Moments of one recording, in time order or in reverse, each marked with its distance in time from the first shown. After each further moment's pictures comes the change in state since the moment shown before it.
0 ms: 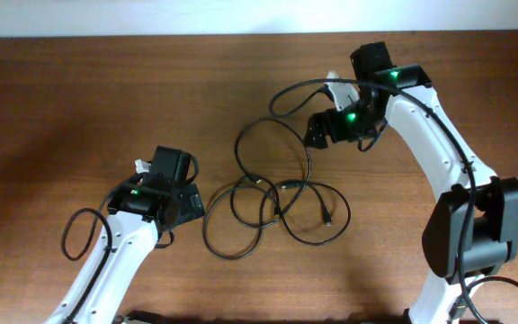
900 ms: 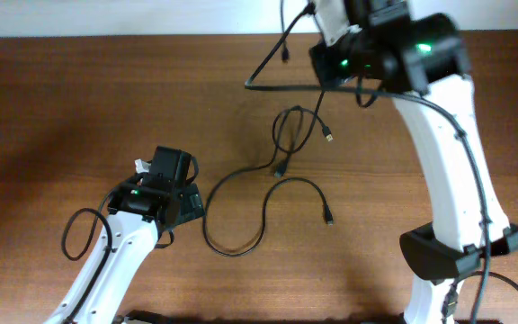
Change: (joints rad) left arm 0.000 0.000 -0.001 0.000 0.000 0.000; right arm 0.185 0.046 0.937 -0.358 0.394 0.001
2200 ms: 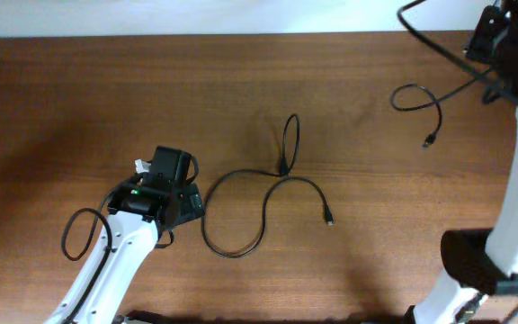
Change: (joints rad) left arm 0.000 0.000 0.000 0.000 0.000 0.000; right arm -0.360 -0.086 0.115 -0.175 0.519 0.320
